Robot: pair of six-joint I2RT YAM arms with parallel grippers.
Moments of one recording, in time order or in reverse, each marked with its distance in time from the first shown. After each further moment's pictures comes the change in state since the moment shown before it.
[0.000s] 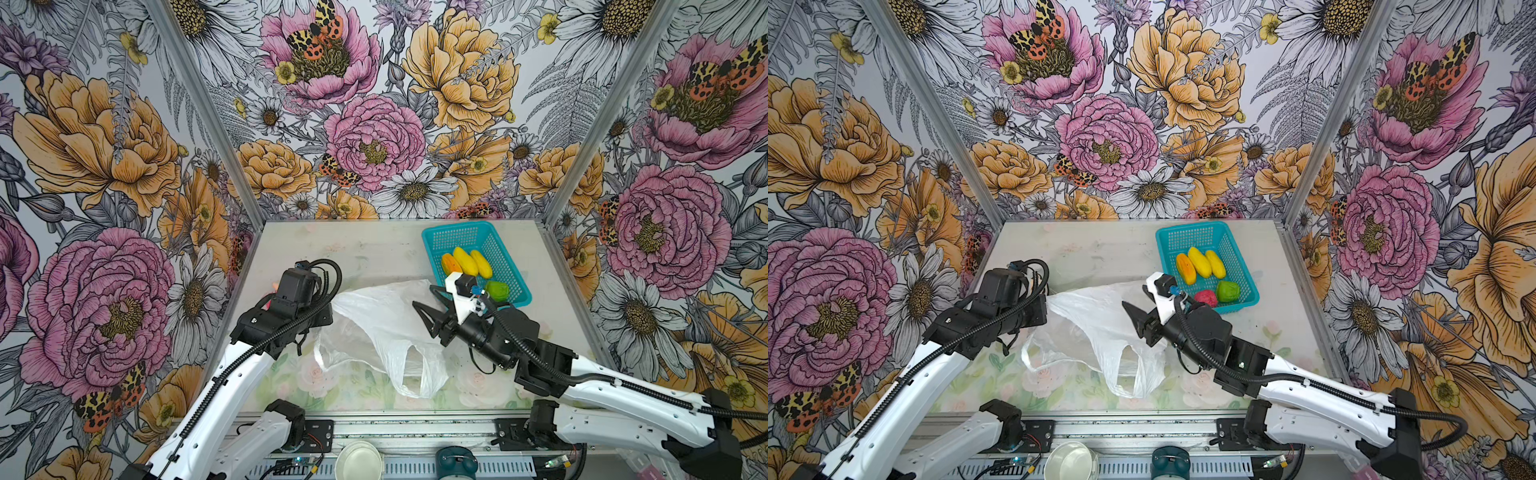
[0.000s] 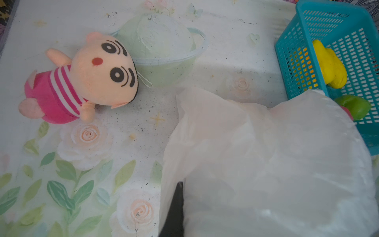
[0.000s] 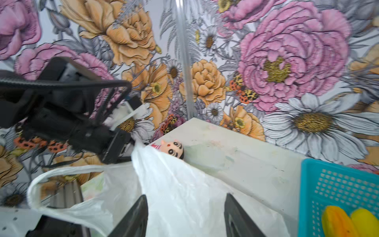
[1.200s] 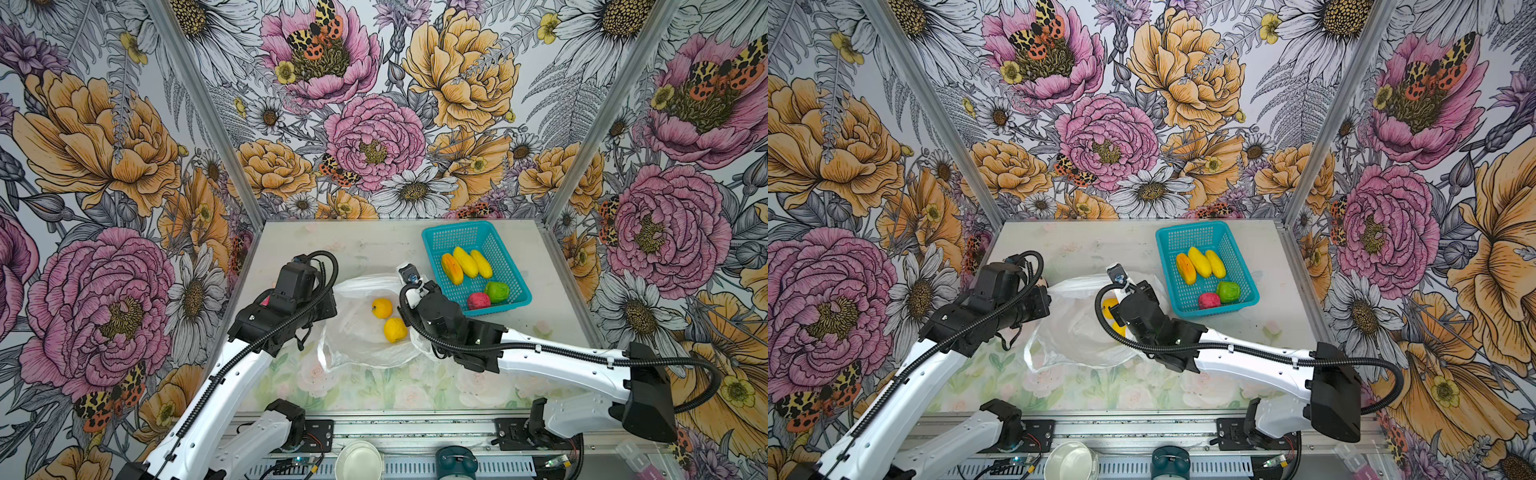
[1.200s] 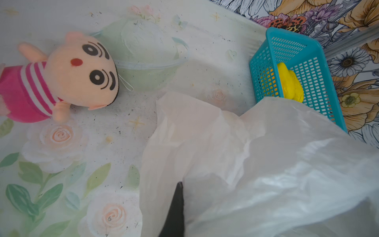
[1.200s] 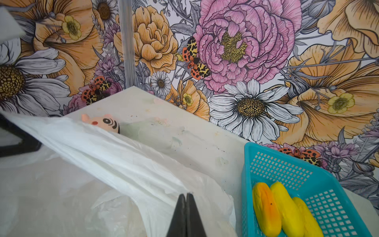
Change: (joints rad) left arm -0.029 0.039 0.056 0.043 0.043 -0.152; right arm -0.123 0.357 0.188 -0.013 0.328 -0.074
